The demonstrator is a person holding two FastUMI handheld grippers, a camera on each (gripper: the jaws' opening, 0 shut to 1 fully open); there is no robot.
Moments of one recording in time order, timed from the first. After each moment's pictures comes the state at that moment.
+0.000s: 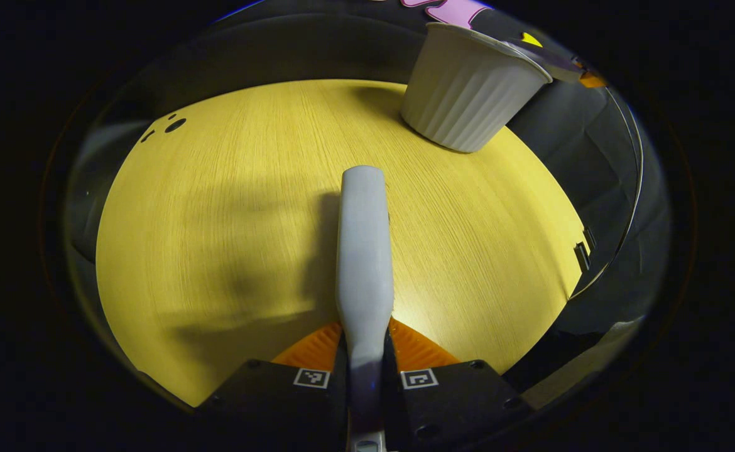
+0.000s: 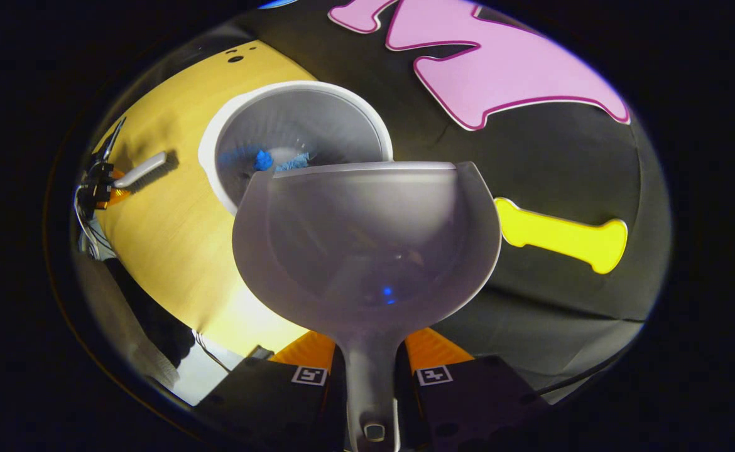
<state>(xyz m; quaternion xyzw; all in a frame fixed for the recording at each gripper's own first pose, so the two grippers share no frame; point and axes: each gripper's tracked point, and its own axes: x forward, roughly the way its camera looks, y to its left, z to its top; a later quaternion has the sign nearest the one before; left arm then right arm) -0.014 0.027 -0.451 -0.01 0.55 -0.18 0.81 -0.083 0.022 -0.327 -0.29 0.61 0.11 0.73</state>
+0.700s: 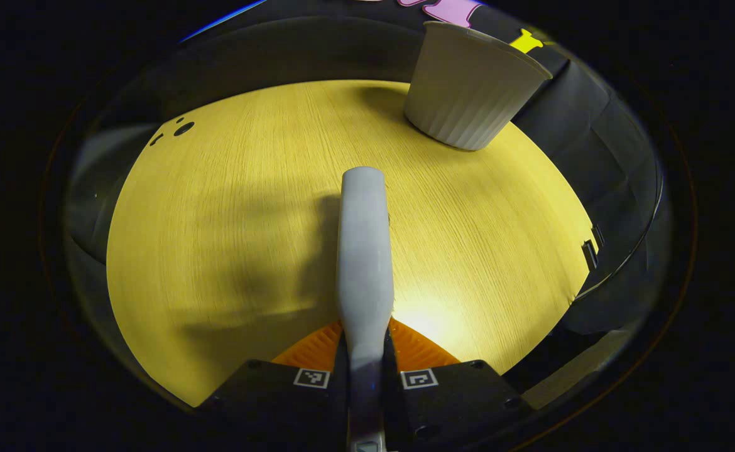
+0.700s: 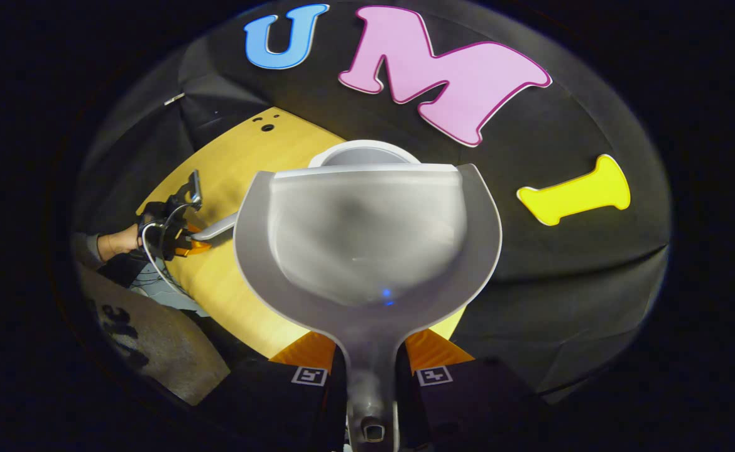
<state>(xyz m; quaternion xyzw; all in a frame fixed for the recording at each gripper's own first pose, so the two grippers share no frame) -0.018 0.031 -0.447 0.01 0.55 -0.16 0.82 -0.191 0.099 -0.287 -0.12 0.54 0.18 0.82</state>
